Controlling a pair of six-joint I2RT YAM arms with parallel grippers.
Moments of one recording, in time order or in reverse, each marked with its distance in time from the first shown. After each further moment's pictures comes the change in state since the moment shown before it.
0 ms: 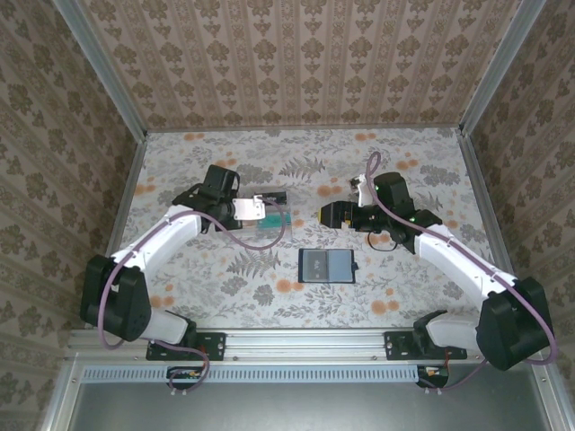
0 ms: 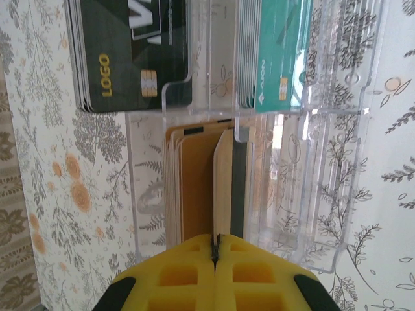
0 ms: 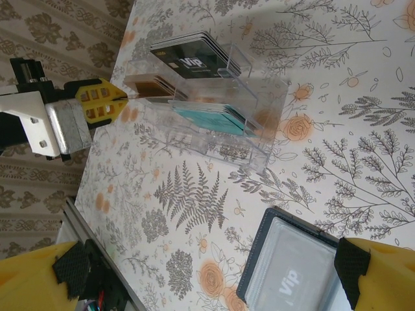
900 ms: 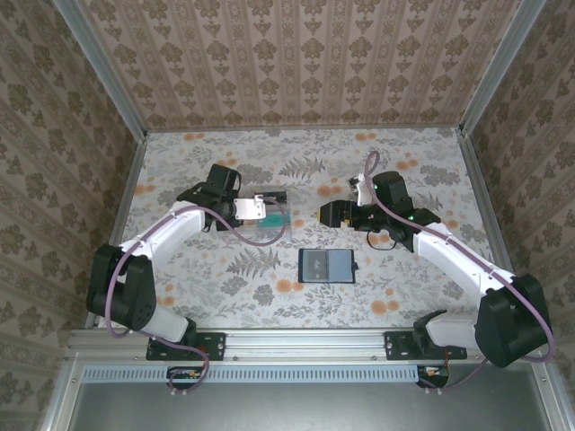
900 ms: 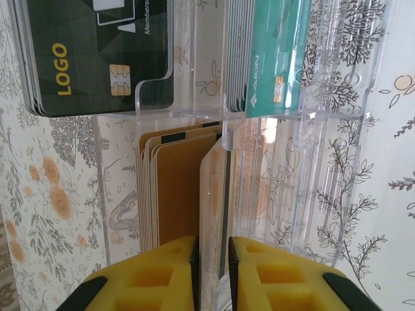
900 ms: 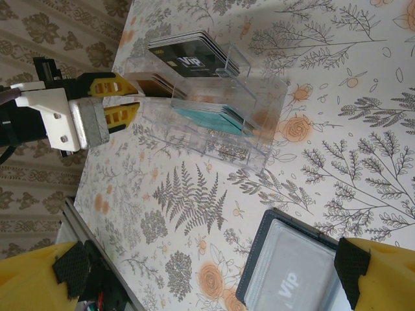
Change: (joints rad) left arm 0.012 0.063 0.008 0.019 0.013 -0.001; right arm 0.000 0.015 0.009 0.001 0.000 0.000
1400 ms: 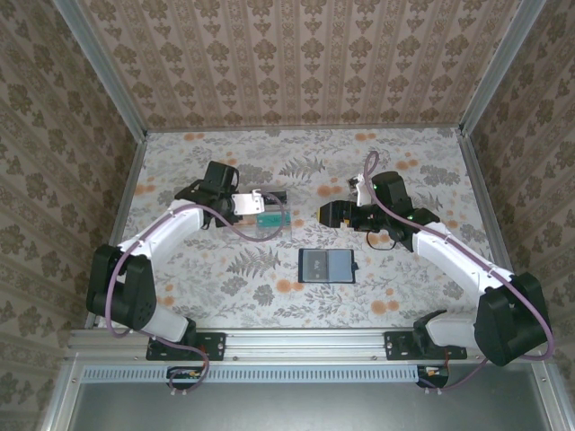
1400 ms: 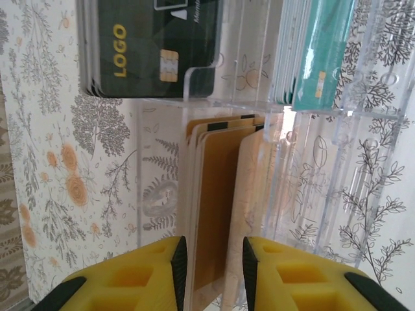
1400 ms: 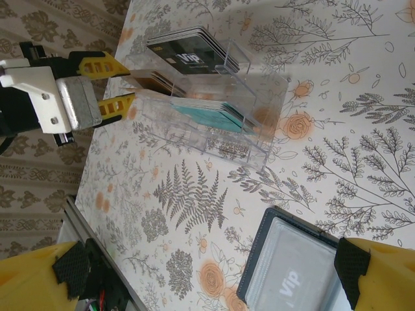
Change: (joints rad) left arm 0.014 0.001 0.019 0.020 -0.013 -0.037; right arm 0.000 0.008 0.000 0.000 -0.007 0.004
